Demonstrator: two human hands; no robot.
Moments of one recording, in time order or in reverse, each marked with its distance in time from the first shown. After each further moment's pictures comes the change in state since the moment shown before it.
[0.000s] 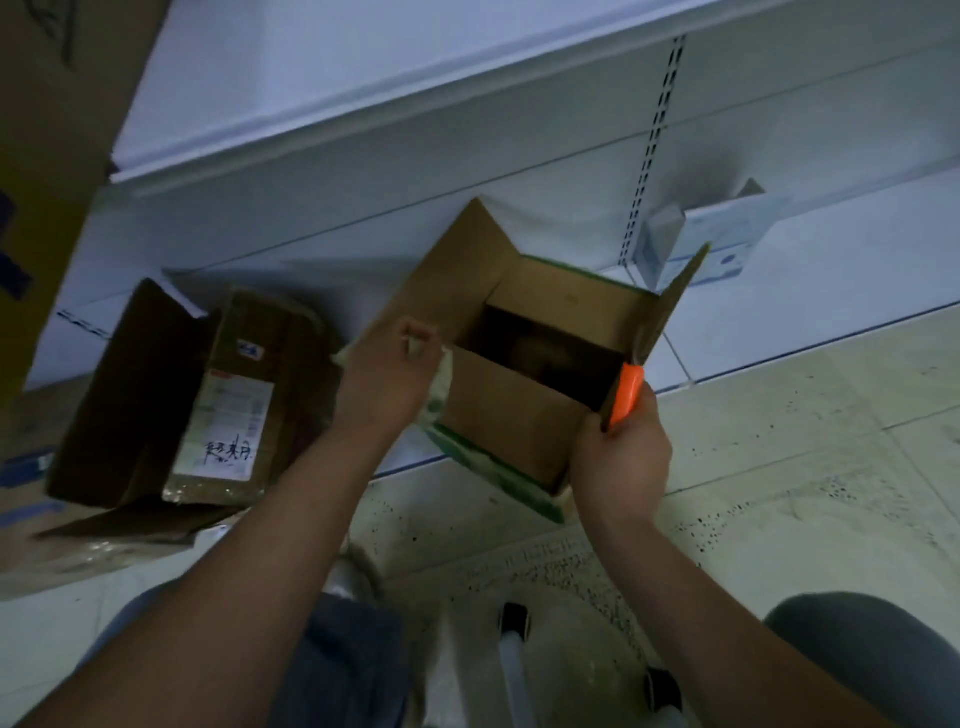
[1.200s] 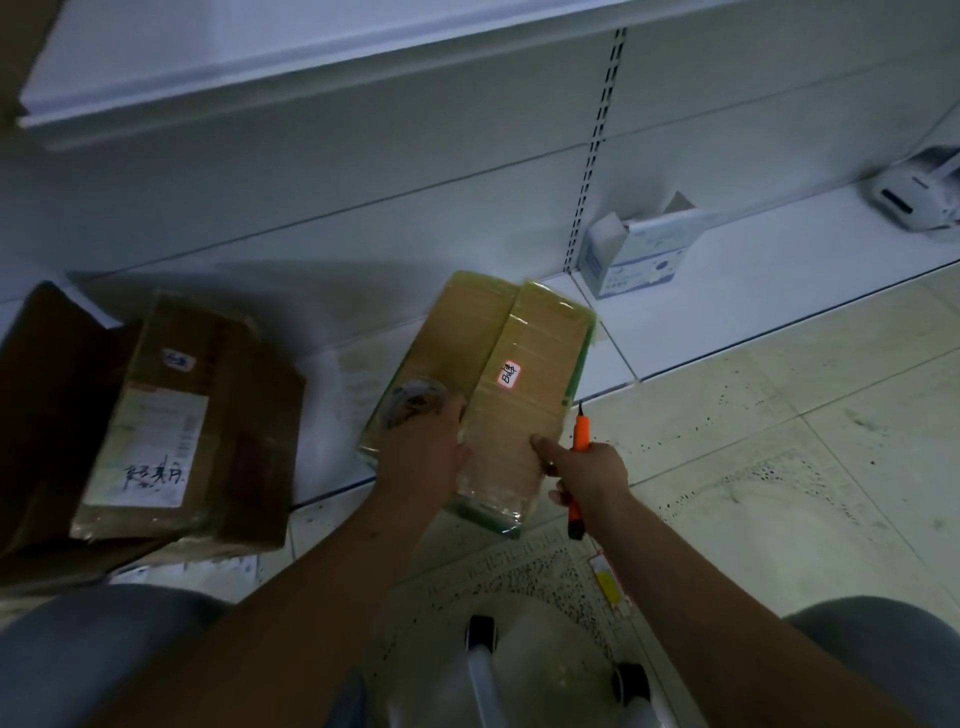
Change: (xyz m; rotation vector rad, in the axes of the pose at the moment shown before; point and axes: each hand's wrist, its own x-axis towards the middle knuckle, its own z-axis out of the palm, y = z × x) left_hand -0.018 -0.052 0.105 0.459 -0.204 0.378; right_hand 0.033 0.067 0.021 -0.026 -0.314 0.517
